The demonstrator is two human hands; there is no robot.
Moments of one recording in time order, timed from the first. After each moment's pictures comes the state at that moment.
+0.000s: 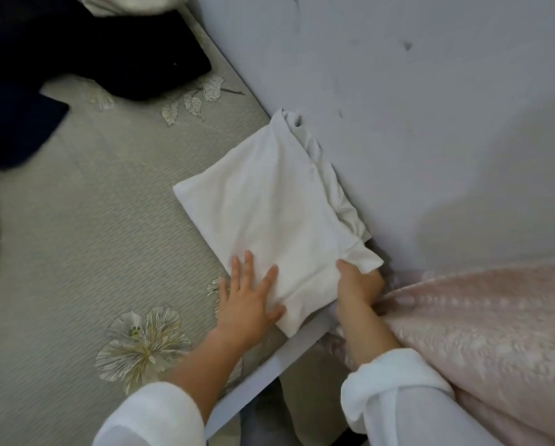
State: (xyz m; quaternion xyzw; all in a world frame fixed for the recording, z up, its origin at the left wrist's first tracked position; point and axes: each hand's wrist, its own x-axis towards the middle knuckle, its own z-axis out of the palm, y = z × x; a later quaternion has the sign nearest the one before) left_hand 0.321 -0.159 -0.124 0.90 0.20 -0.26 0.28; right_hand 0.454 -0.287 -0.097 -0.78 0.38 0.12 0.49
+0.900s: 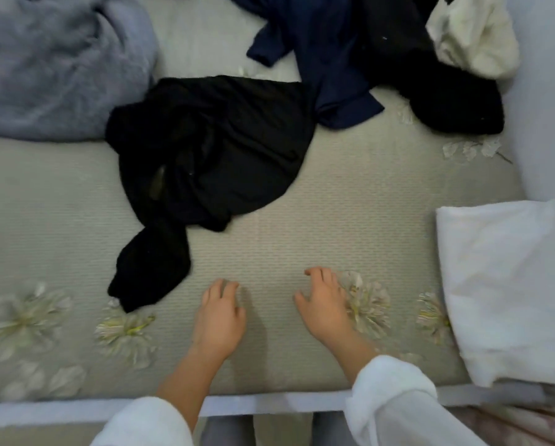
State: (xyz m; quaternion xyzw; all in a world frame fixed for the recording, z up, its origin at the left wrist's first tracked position) left_hand -0.055 -0.003 -0.094 0.72 0.60 -0.09 0.34; right_hand 0.129 -0.052 -0.088 -0.83 -0.46 0.32 0.07
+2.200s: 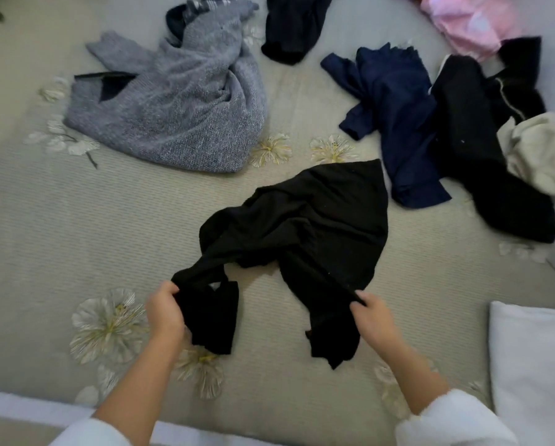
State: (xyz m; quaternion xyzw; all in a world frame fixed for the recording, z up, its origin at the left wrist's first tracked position) left_hand -0.225 0.126 -0.044 0.10 0.77 0.38 0.50; right_hand 0.082 0.061 -0.022 -0.82 -0.36 0.42 0.12
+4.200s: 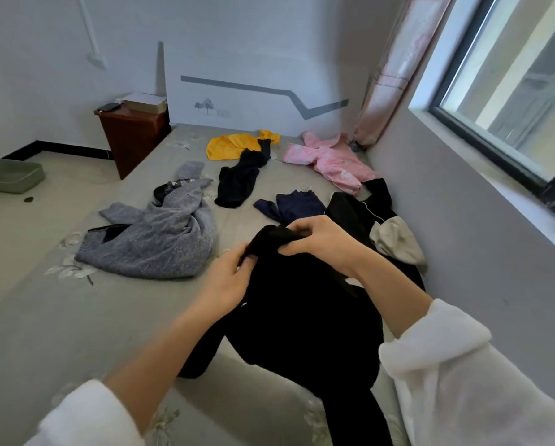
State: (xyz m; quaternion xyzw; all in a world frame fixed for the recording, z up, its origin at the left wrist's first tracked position) left_hand -0.057 0.068 0.265 0.69 0.47 0.36 0.42; right_hand 0.132 0.055 0.331 -0.61 -0.59 0.44 0.31
